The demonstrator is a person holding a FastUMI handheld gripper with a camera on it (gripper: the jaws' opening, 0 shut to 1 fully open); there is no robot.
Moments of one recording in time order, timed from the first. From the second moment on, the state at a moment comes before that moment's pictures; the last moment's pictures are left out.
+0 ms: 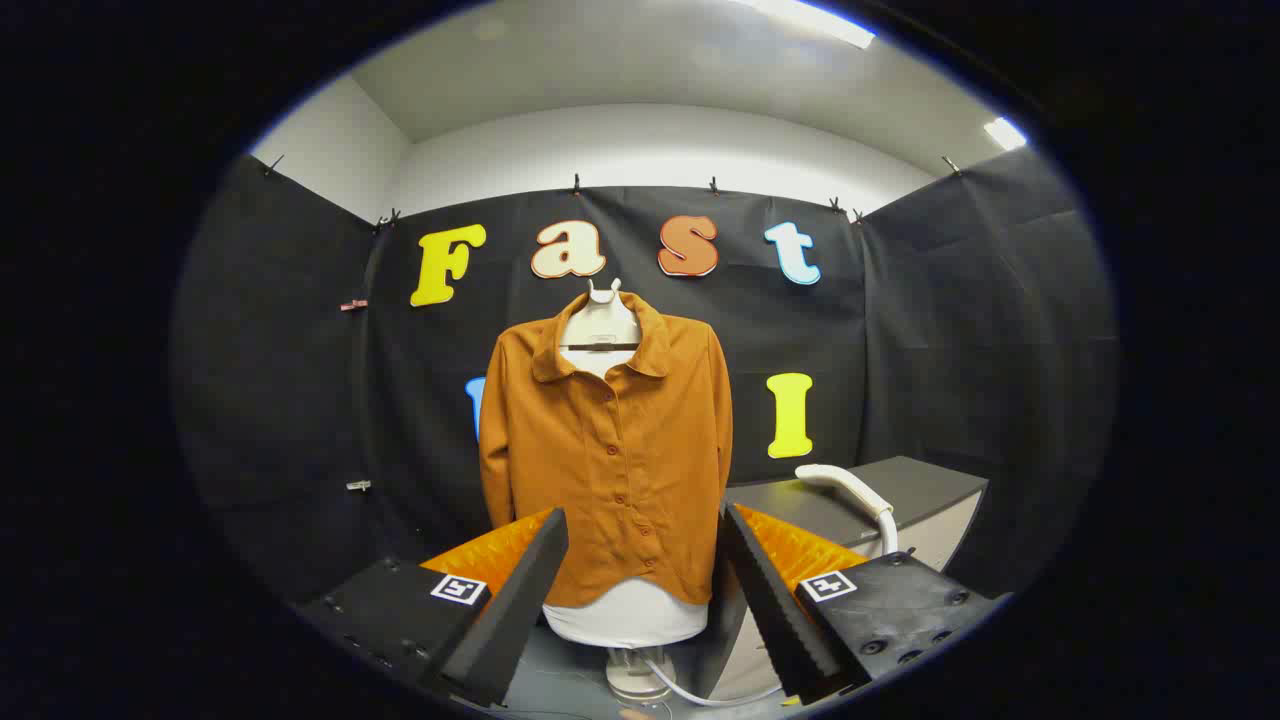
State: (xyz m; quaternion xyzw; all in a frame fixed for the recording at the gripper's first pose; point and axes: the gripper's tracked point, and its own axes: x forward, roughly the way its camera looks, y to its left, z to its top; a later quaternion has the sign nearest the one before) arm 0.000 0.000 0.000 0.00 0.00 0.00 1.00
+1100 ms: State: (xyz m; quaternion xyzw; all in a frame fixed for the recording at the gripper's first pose) arm -0.010 0.000 0.012 0.00 -0.02 -0.04 1.00
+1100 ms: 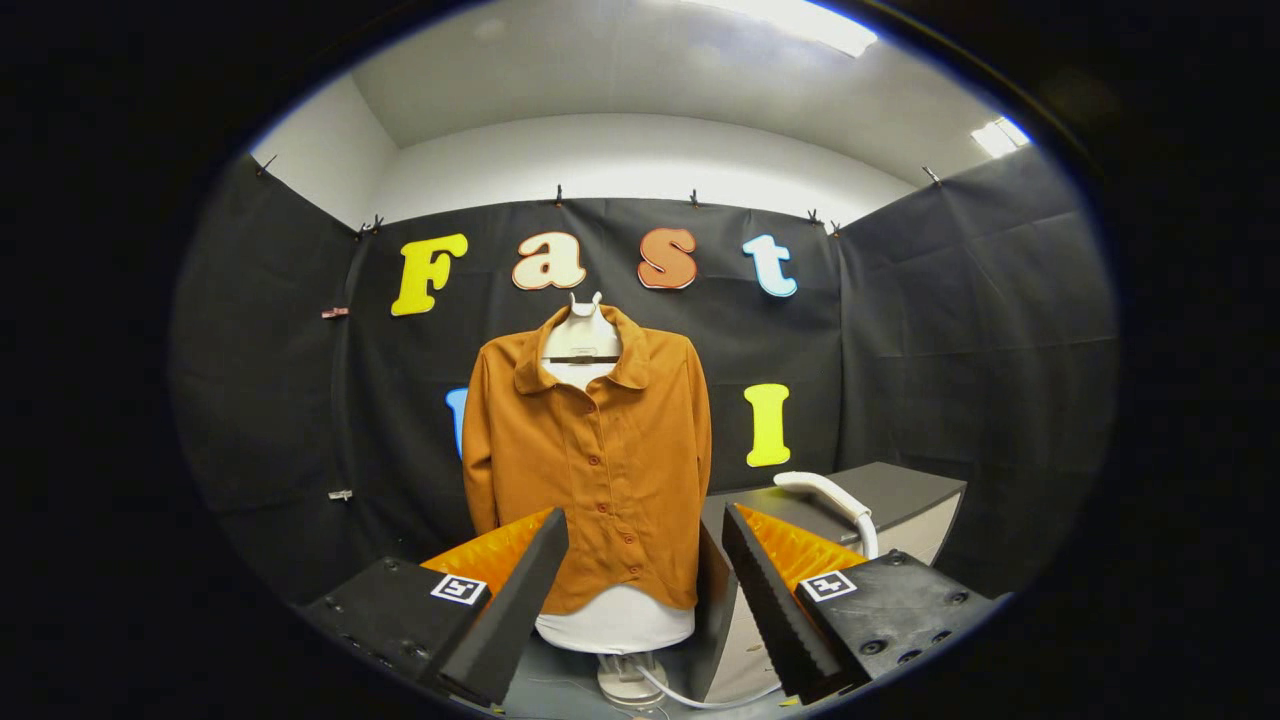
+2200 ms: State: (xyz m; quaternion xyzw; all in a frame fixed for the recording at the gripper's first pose) arm 0.049 -0.023 -0.007 0.01 -0.01 -0.07 1.00
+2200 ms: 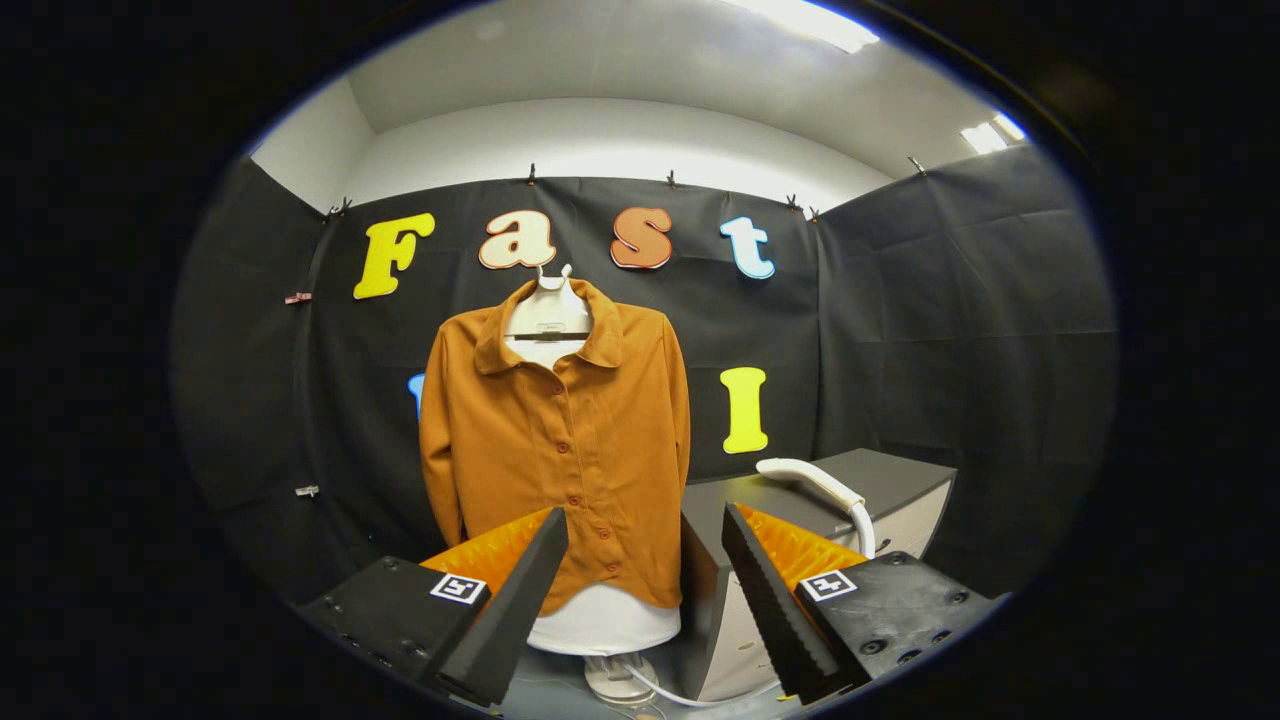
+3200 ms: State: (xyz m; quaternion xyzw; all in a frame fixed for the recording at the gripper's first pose) arm 0.229 -0.267 -0.021 -0.01 0.06 -0.10 0.99
